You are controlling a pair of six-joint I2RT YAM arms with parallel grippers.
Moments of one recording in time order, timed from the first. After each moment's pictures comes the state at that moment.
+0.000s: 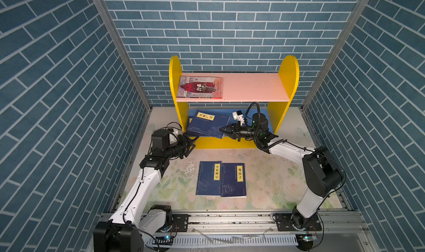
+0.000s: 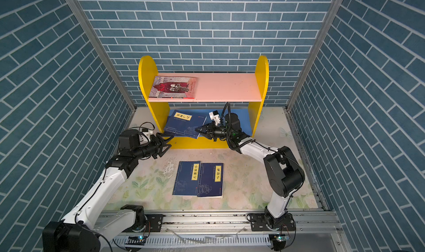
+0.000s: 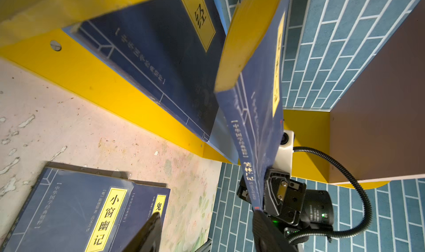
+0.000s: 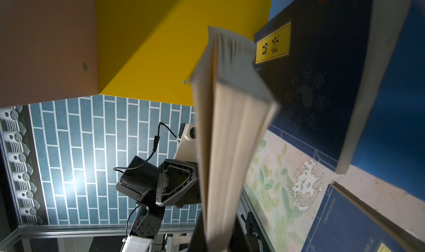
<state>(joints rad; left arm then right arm) -0.10 1.03 0.74 -0.21 0.66 -1.17 0.61 1.74 1.16 0.39 -0.88 1.20</state>
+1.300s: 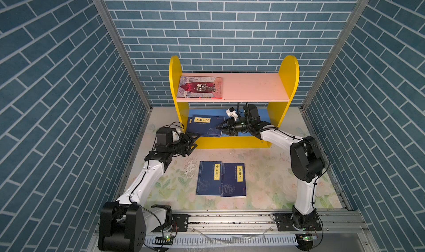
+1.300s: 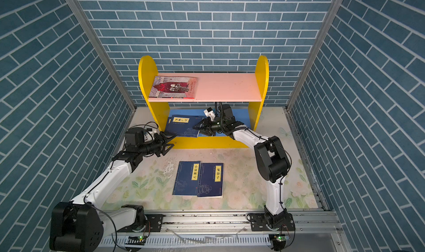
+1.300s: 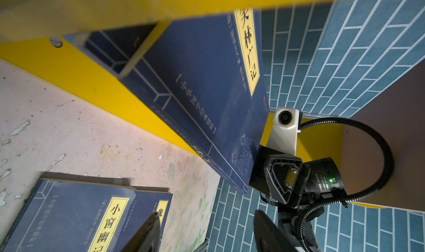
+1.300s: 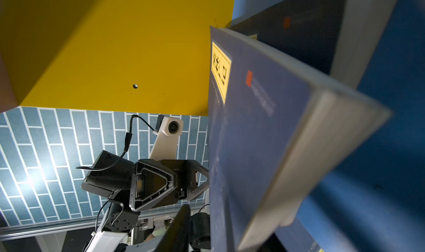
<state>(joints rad) -0.10 1.18 0.74 -0.10 0.67 -1.20 0.56 1.98 1.49 0.01 -0.98 0.95</state>
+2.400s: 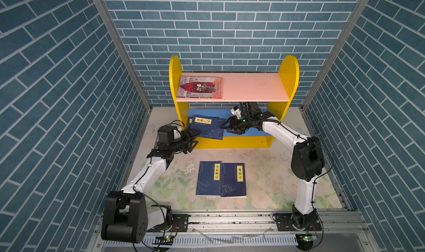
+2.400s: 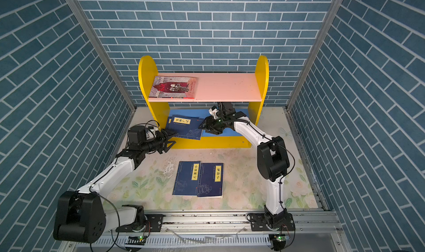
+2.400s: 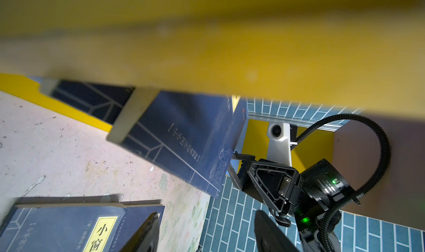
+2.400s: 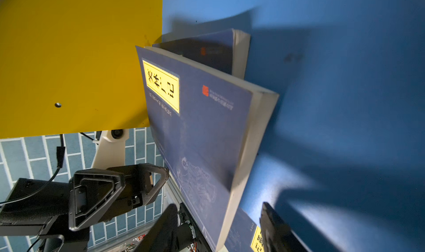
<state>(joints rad) -0.10 1.25 0.74 0.02 0.68 -1.25 0.54 2.00 1.72 -0.55 -0.72 0.65</state>
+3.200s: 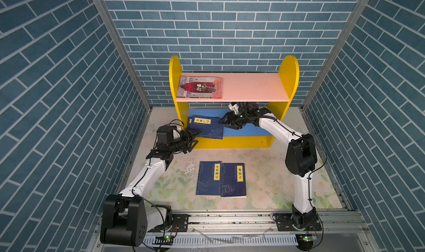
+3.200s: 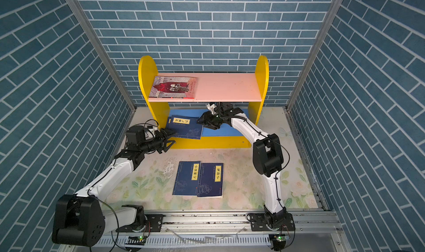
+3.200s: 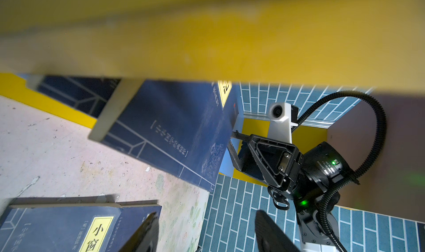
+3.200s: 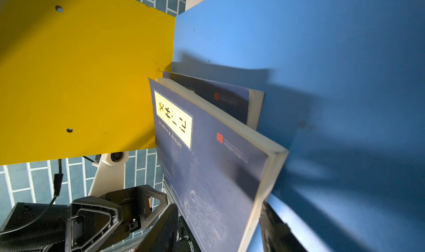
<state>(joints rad) -0.10 1.22 0.74 0.02 0.67 -1.25 0.54 2.11 1.89 -0.56 -0.72 0.65</state>
